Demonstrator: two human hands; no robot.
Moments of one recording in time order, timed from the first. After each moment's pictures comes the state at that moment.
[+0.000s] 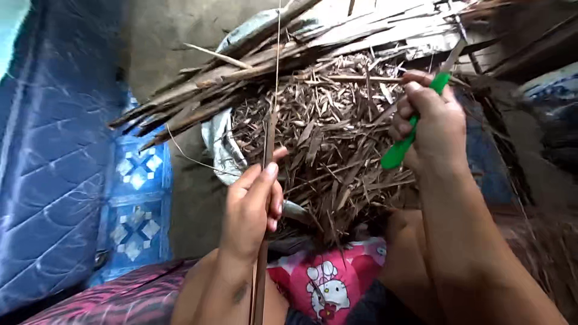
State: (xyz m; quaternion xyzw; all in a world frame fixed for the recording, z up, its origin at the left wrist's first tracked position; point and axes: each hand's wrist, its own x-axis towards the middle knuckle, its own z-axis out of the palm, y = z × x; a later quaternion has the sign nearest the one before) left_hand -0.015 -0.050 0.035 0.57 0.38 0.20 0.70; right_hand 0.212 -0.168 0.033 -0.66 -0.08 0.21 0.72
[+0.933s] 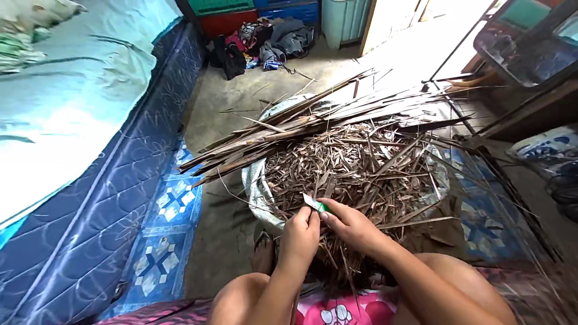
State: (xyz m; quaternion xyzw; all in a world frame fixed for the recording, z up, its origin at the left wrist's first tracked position) left_hand -0.001 -0.065 0.018 0.78 0.44 0.08 0.44; right_hand 0.134 -0.158 0.015 -0.72 -0.45 0.43 0.32
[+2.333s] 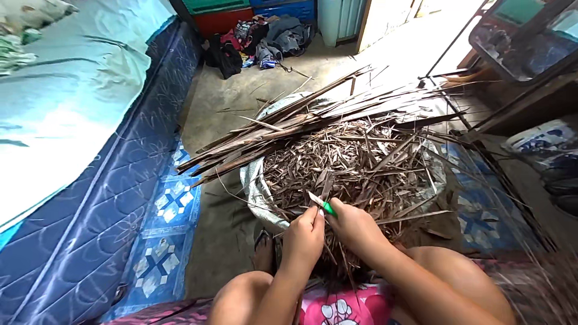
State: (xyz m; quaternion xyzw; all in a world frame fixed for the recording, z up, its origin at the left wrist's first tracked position) left_hand -0.004 -0.075 0.020 0.80 0.40 0.08 0.43; right_hand 0.115 -0.153 0.042 -0.84 -0.40 0.34 0.12
